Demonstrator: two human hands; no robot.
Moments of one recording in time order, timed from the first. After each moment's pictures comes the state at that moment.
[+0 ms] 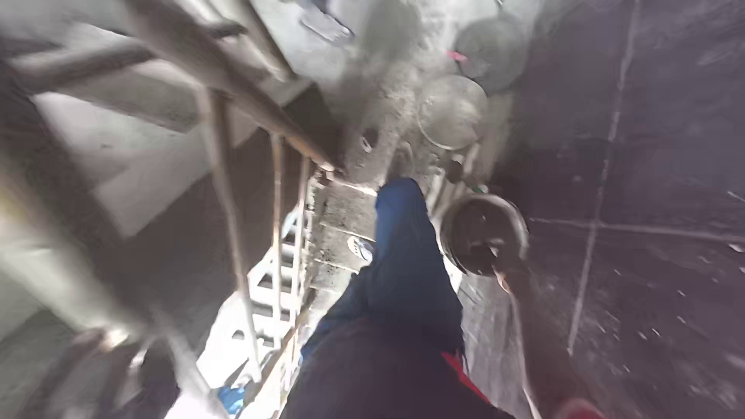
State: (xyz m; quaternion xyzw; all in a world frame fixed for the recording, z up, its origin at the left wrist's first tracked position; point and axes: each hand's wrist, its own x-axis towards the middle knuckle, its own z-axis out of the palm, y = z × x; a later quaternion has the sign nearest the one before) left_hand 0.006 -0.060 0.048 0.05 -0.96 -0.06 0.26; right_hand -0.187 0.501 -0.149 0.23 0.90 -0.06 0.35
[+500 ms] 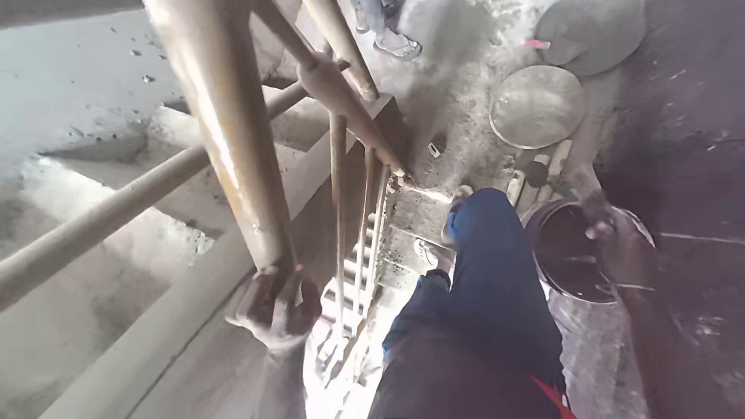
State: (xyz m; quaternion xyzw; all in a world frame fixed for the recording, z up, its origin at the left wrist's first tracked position) left_hand -0.046 -0.082 0.023 0.03 -0.92 0.00 0.38; right_hand -0.239 0.407 -0.056 0.09 0.94 -0.29 0.13
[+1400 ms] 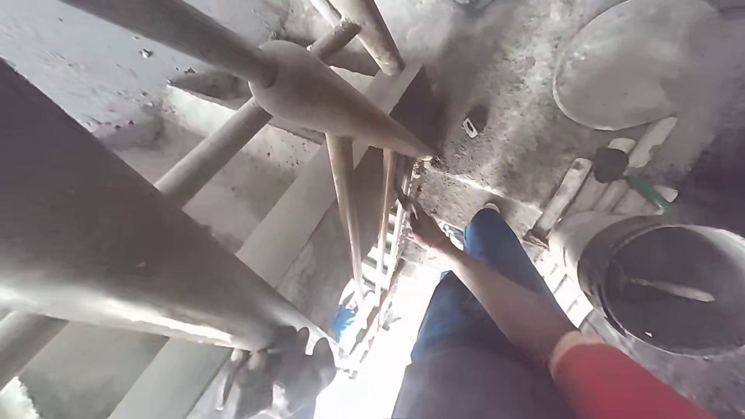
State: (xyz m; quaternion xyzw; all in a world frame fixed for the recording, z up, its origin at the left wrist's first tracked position) left_hand -0.028 -0.094 0.008 0.06 -0.94 0.09 0.31; right_hand -0.232 0.042 -0.221 -0.06 0.67 -0.49 0.55
